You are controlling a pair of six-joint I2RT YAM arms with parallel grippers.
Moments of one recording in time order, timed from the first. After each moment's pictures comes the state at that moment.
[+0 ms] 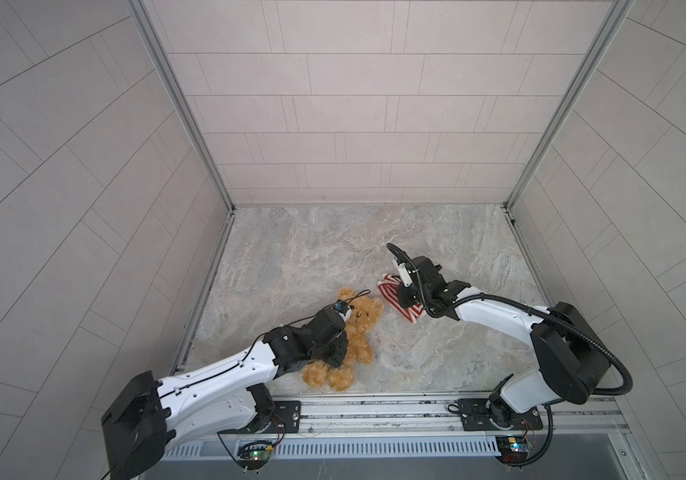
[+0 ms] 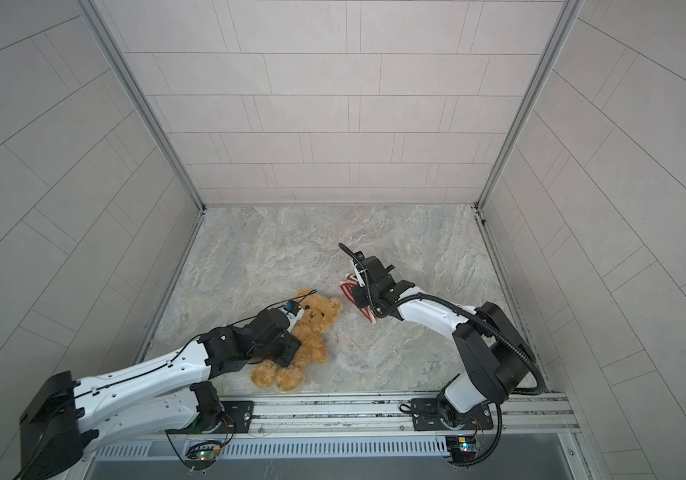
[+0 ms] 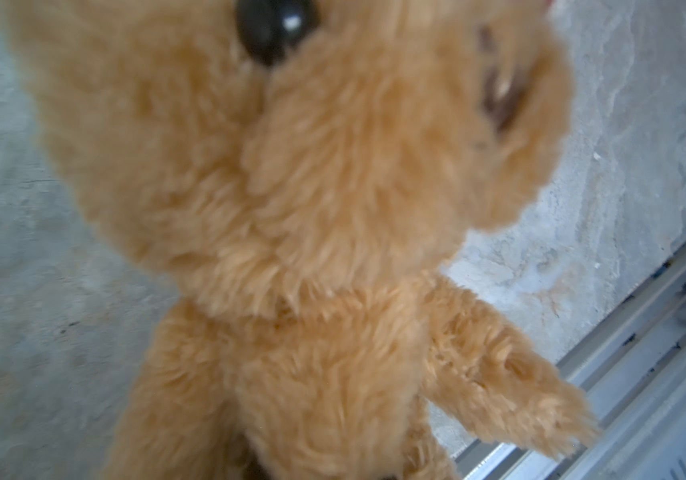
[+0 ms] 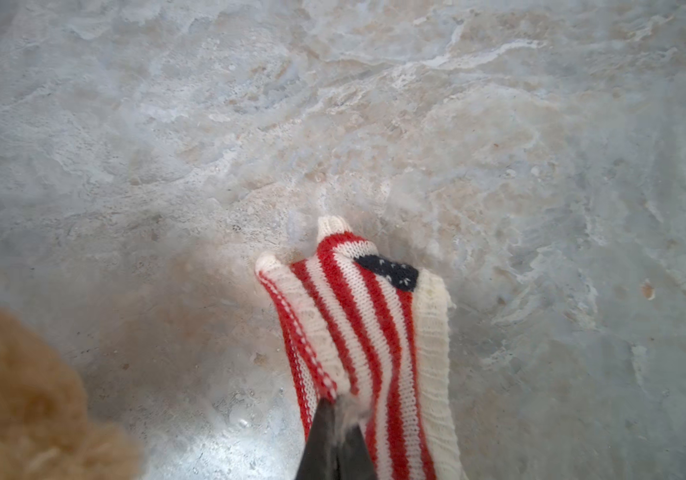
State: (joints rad) left arm -0.96 1.03 0.56 -0.51 -0.01 -0.44; right arm 0.60 1.51 0.83 -0.14 0.05 0.17
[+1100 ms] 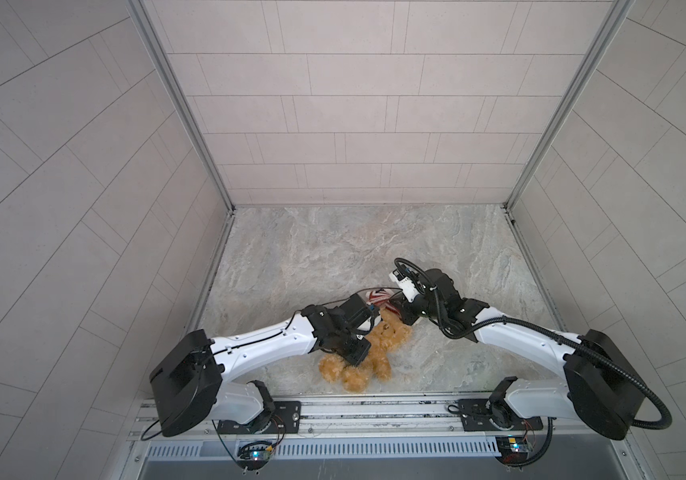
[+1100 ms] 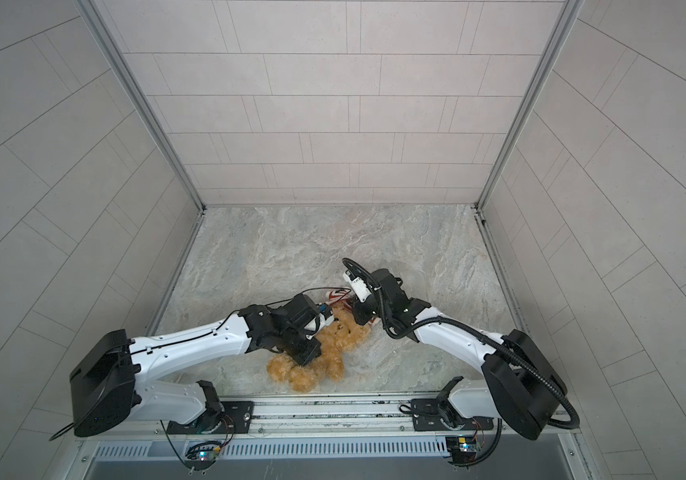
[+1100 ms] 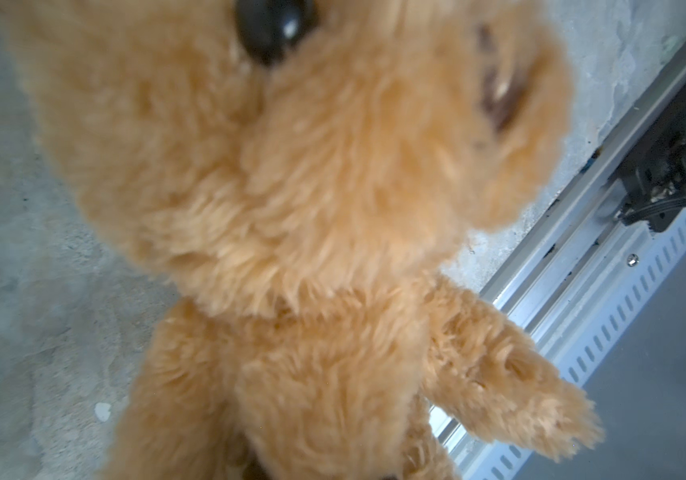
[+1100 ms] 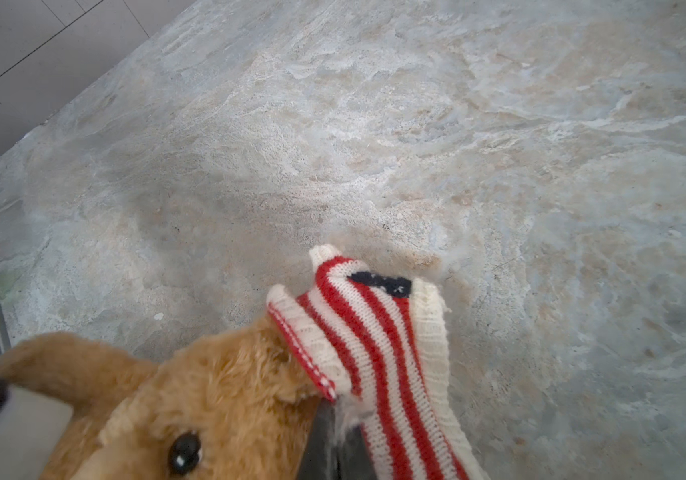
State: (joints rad) left arm -0.95 1.35 0.81 -0.65 0.21 -0.30; right arm 0.63 1.29 0.66 -0.03 -0.22 0.08
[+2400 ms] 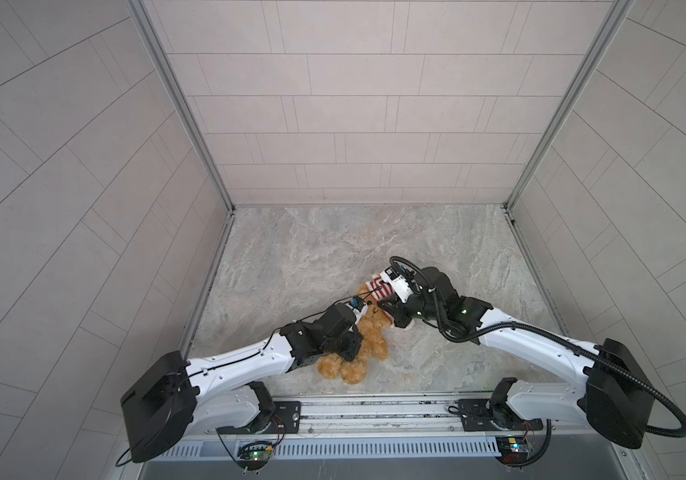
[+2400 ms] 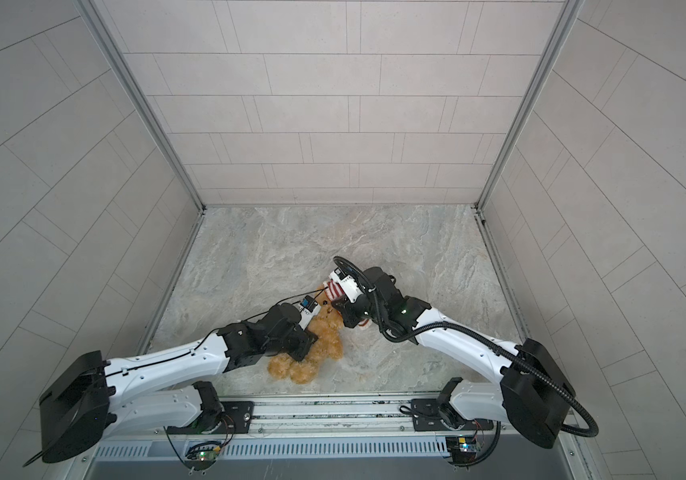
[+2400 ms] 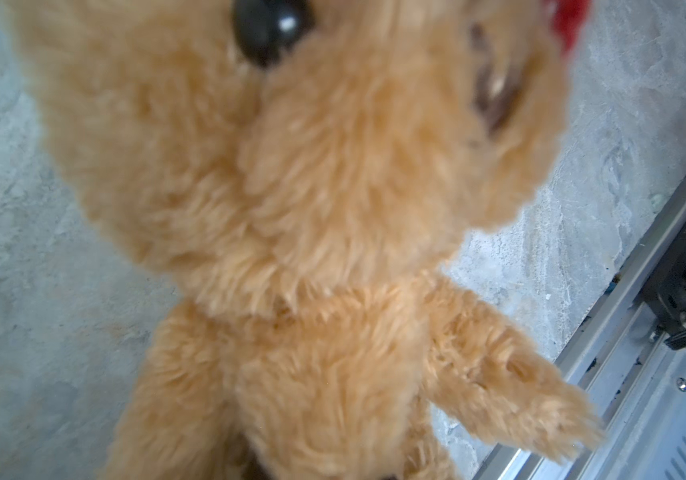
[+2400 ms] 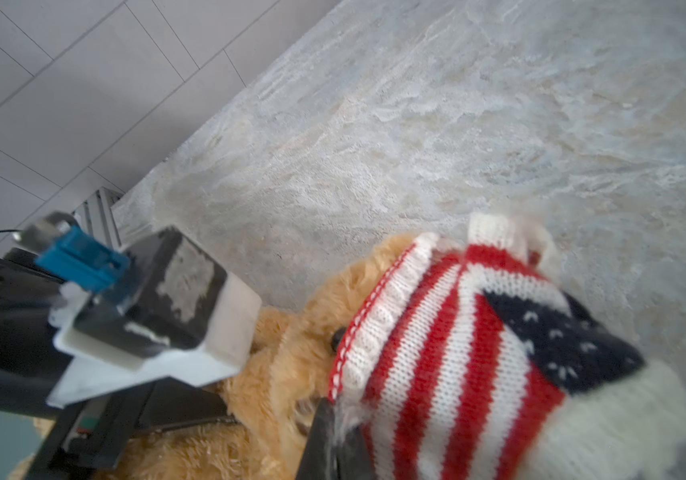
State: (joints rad) left arm -0.96 1.16 0.56 -0.25 0.01 -0.35; right arm 0.74 1.24 0.78 -0.10 -0.30 0.21
